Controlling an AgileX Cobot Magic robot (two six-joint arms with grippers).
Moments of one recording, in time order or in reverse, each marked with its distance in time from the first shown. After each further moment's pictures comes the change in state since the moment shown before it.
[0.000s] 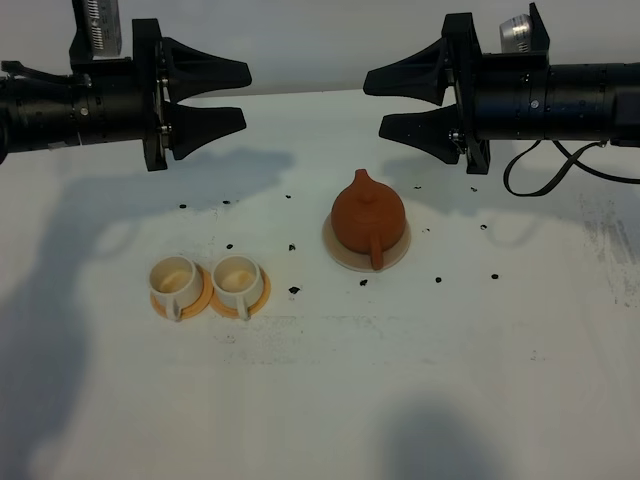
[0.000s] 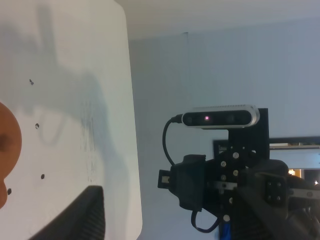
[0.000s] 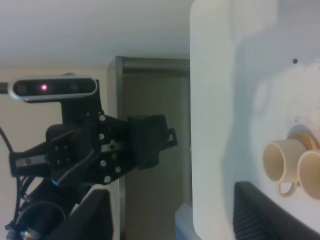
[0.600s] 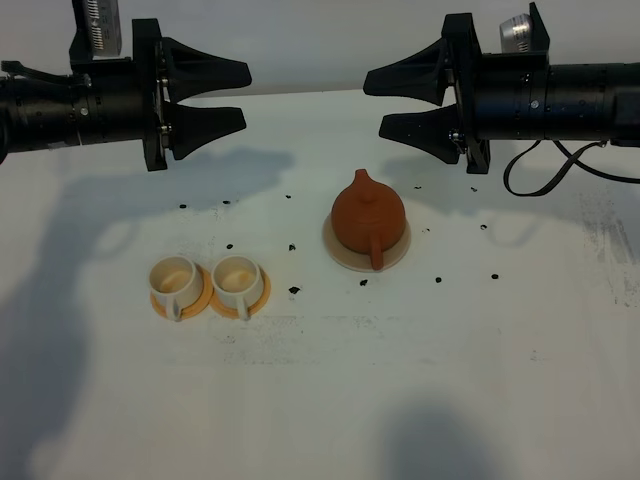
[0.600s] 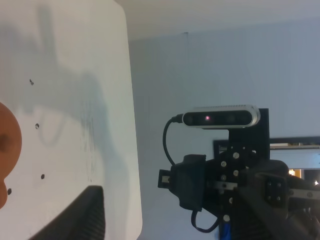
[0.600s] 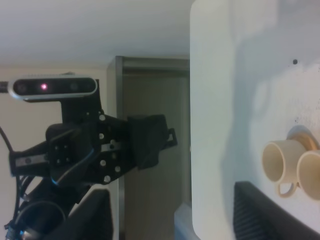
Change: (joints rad) left arm 0.000 0.000 0.000 0.000 0.000 0.000; right arm 0.000 0.000 0.000 0.000 0.000 -0.005
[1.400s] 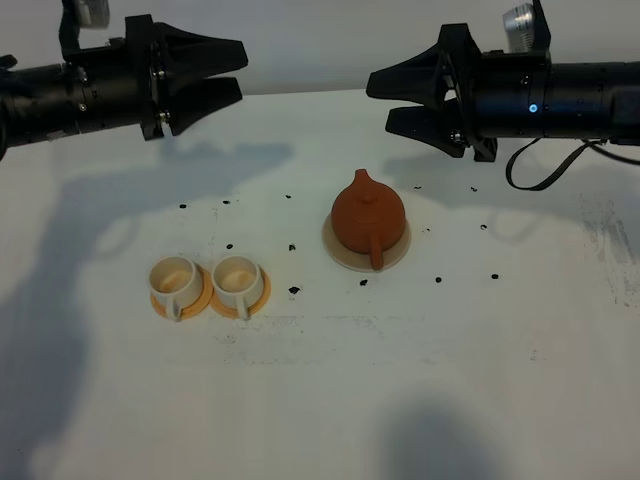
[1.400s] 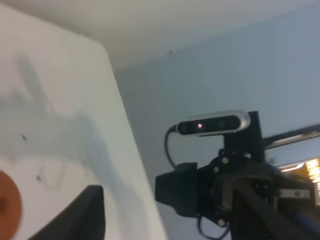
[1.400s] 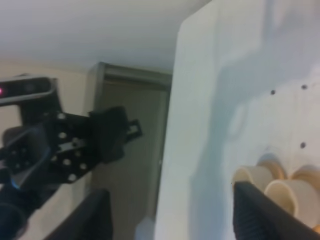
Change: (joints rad) left arm 0.000 -0.015 0.000 -0.090 -0.016 0.288; right arm 0.000 0.000 -0.011 -0.020 -0.057 -0.142
